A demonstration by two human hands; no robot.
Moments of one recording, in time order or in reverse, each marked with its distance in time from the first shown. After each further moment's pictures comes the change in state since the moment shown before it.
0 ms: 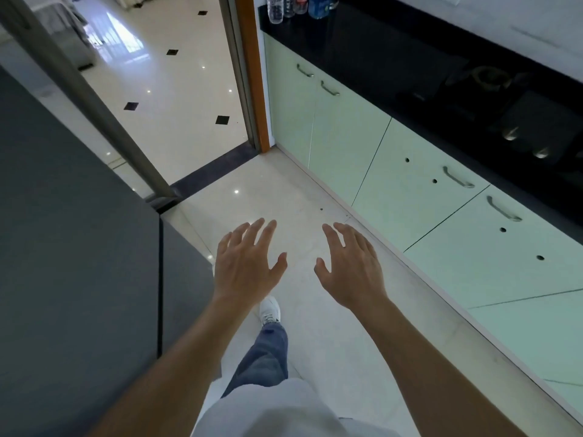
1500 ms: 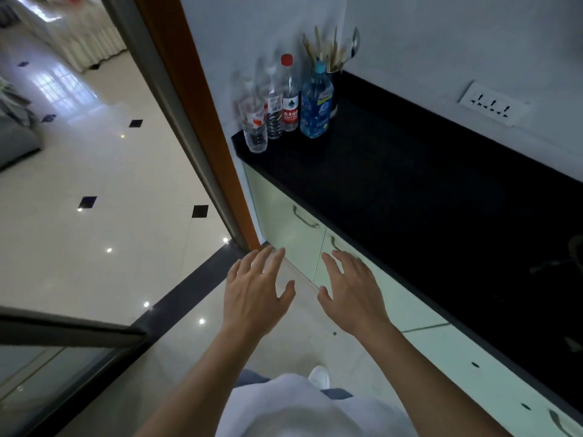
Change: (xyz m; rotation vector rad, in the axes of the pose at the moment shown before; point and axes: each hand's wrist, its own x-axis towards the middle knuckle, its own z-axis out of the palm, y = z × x) left_hand 0.676 -0.056 -0.005 -0.057 -0.063 0.088; right_hand 0.664 0.076 0.022 0.003 -0.064 0.064
